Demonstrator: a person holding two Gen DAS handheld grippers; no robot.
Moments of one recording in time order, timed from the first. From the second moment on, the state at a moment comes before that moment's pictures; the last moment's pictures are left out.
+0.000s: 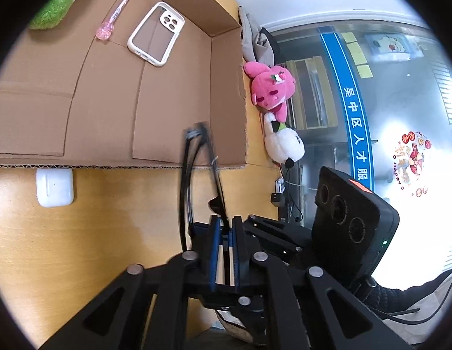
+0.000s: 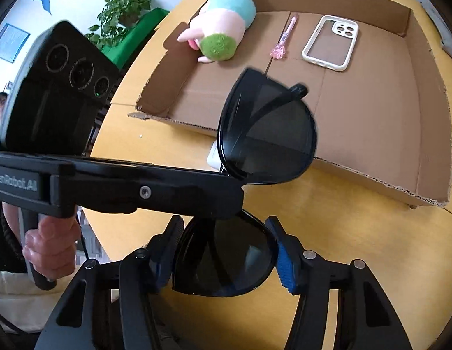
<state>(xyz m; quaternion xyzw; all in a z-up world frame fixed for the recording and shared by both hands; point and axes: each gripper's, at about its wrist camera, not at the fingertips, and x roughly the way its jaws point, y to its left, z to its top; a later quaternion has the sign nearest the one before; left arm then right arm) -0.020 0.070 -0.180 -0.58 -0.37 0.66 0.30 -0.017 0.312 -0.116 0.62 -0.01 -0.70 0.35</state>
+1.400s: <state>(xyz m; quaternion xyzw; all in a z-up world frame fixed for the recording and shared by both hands) 0.030 0.006 -0.260 -0.66 -0.38 0.62 0.19 0.043 0.260 -0.201 0.68 0.10 -0.61 0.38</state>
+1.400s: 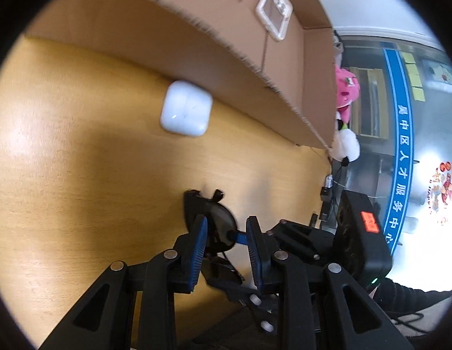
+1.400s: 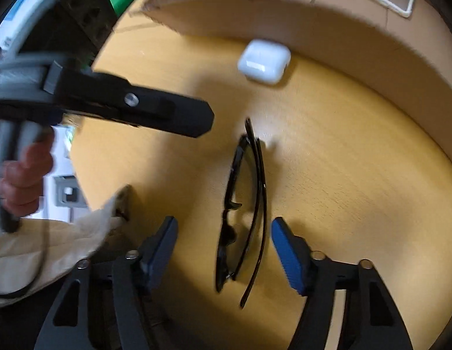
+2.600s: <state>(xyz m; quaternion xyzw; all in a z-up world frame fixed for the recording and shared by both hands) -0.015 0.048 -0.190 -0.52 -0.45 0.58 0.43 0.015 0.359 -0.124 0.58 -0.20 -0.59 0.53</state>
